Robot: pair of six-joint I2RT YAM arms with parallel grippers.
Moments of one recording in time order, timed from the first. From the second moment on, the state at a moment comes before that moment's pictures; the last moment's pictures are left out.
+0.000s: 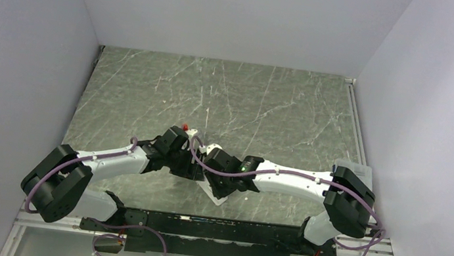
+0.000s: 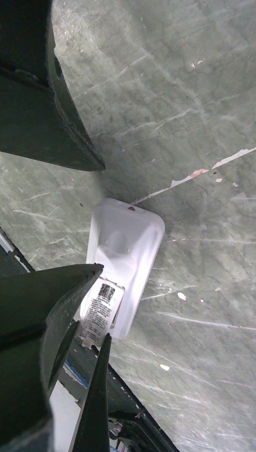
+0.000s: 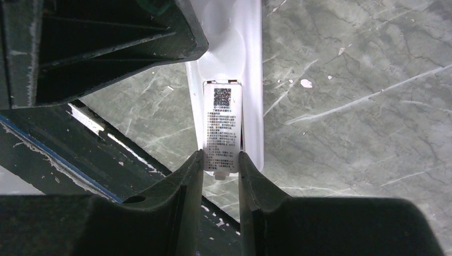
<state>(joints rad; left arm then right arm) -0.68 1.32 0.56 -0.15 0.26 -0.53 1.15 1.55 0.95 -0.51 0.05 0.46</state>
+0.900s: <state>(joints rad) -0.68 1.31 0.55 -0.14 0.26 -0.53 1.13 1.58 0.97 -0.51 0.03 0.46</state>
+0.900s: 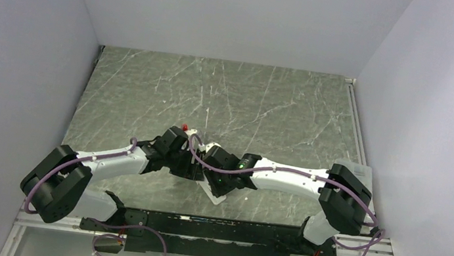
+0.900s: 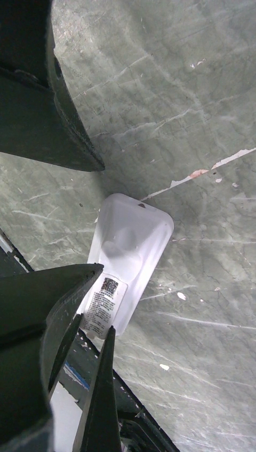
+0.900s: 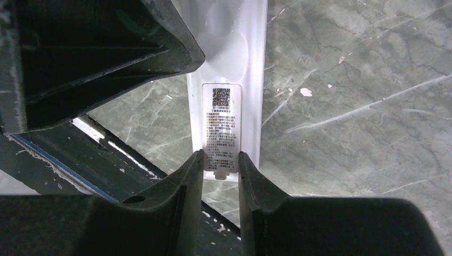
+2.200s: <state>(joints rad) -0.68 1.30 0.54 -0.13 0.26 -0.53 1.13 1.61 1.00 -0.53 0.05 0.51</state>
